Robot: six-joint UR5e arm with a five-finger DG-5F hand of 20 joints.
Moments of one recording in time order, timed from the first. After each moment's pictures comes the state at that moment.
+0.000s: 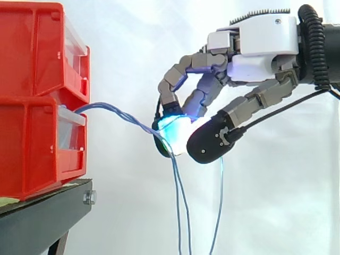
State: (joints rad) arm 0.08 -2.28 -0.93 -3.10 -1.44 -1.55
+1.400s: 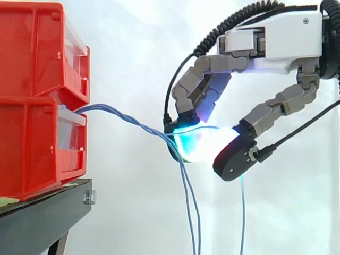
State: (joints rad) arm 0.08 -2.27 -0.92 -3.18 -1.61 -1.82
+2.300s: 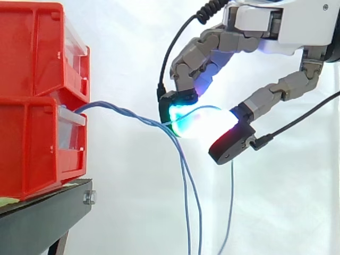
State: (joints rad) arm 0.07 -2.27 -0.89 -3.18 -1.75 -2.11
